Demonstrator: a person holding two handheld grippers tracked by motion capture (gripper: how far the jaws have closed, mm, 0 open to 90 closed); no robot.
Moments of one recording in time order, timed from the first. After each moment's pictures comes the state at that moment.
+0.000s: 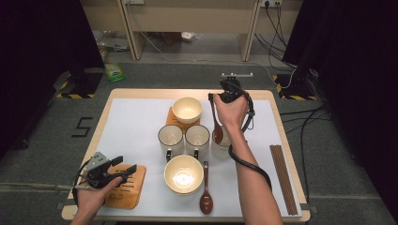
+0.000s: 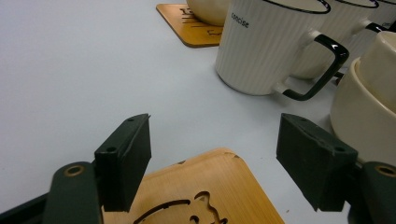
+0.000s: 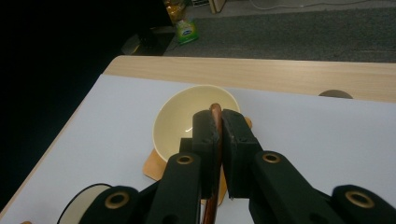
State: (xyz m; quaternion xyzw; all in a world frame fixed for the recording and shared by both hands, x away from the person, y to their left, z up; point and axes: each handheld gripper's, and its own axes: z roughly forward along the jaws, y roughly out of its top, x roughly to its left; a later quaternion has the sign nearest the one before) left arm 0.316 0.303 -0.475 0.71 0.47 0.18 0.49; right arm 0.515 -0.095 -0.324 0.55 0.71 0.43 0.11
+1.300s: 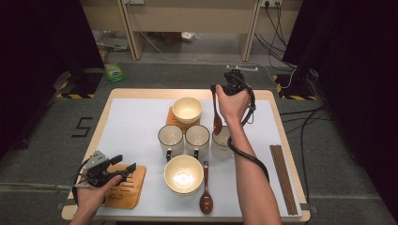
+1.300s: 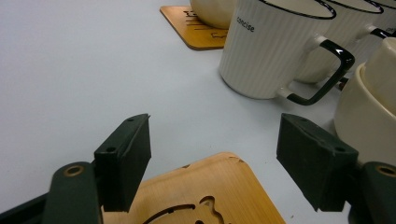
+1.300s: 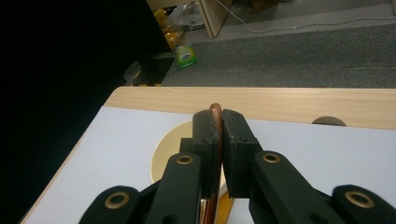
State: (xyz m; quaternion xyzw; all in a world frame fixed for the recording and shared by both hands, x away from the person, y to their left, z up) left arm 0.320 0.306 -0.474 0.71 0.47 0.18 0.49; right arm 0.531 -0.103 -0.313 0.56 0.67 0.47 0.12
